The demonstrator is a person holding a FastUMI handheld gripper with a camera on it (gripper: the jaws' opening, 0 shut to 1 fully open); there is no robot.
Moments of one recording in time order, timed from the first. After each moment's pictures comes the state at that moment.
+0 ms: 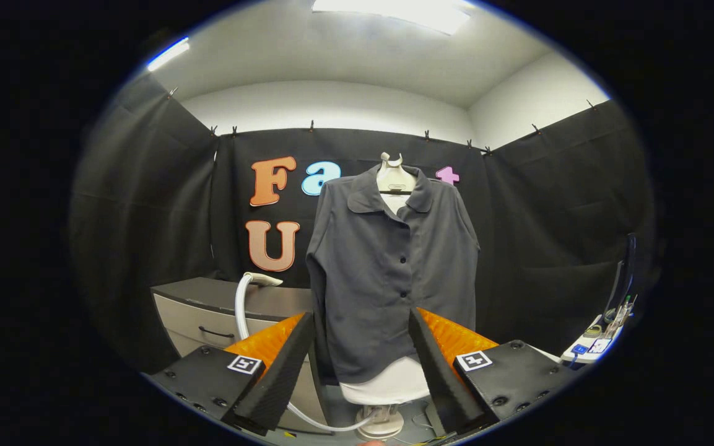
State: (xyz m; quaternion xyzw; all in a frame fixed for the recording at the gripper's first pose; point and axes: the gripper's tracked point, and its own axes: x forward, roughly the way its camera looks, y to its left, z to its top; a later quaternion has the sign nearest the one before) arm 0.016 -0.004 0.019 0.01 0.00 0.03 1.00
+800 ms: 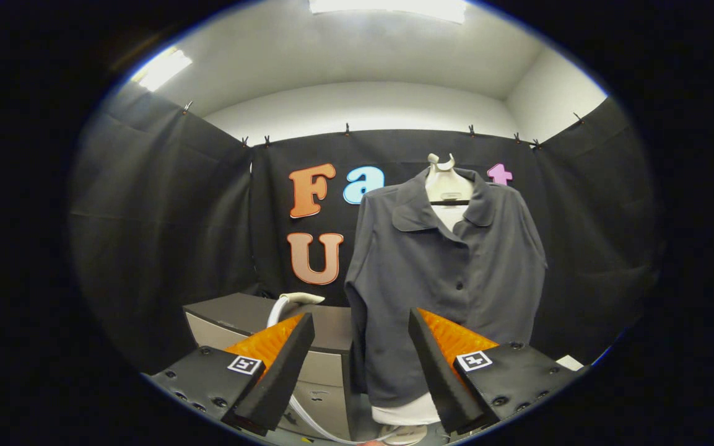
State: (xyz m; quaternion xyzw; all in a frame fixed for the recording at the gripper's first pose) arm 0.112 0.065 0.060 0.03 0.01 0.16 0.99
